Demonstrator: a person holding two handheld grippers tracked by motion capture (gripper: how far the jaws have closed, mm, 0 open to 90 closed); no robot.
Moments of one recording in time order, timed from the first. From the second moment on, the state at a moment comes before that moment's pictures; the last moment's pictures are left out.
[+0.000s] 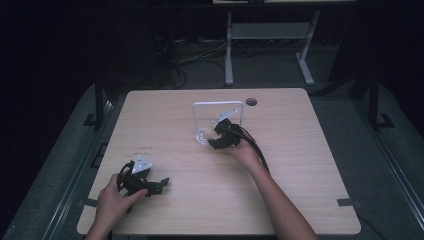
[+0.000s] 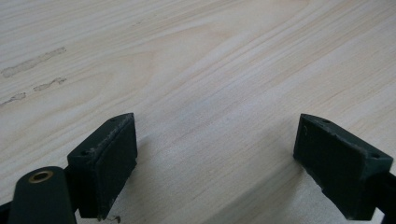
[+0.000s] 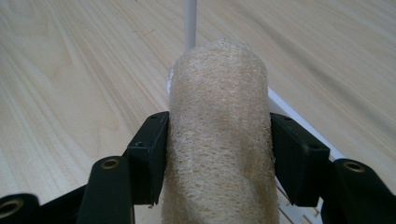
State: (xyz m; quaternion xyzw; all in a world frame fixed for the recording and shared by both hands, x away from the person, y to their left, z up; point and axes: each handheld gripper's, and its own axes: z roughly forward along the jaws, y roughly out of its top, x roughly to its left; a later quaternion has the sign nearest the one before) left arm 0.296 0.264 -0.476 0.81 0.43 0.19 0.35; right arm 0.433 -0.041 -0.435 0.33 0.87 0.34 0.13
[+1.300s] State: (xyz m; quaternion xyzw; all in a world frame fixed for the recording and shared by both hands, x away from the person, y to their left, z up) left arm 0.296 0.264 -0.476 0.82 0.43 0.19 0.35; right arm 0.443 -0.039 -0.437 0.34 0.87 0.33 0.13
